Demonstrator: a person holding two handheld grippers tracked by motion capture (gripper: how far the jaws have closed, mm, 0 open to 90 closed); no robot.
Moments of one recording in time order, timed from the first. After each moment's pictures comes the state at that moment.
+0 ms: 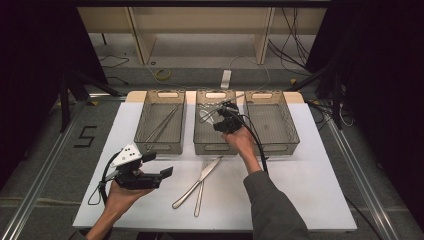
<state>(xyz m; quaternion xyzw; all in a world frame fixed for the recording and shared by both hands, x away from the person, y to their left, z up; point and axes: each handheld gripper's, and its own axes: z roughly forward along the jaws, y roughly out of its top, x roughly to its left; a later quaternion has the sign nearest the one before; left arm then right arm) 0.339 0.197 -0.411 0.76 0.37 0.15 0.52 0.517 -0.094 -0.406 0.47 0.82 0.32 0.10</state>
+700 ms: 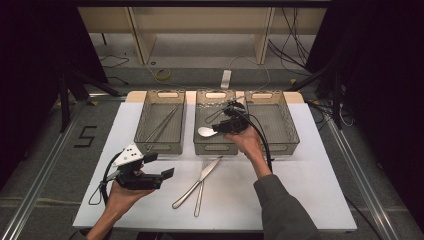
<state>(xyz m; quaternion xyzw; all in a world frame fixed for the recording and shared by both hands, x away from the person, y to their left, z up) 0.339 0.193 -0.412 0.76 0.37 0.14 0.51 0.500 -0.110 -0.386 0.44 0.82 0.36 0.08</state>
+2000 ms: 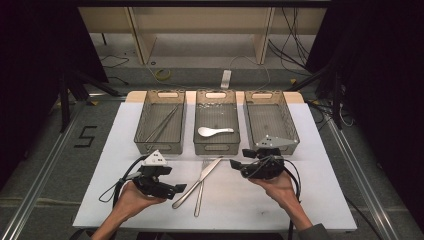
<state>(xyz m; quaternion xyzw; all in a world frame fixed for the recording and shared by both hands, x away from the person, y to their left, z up) 0.344 0.155 -0.426 0.85 0.35 0.06 0.39 0.367 -0.186 -0.402 0.37 0.79 0.48 0.10</state>
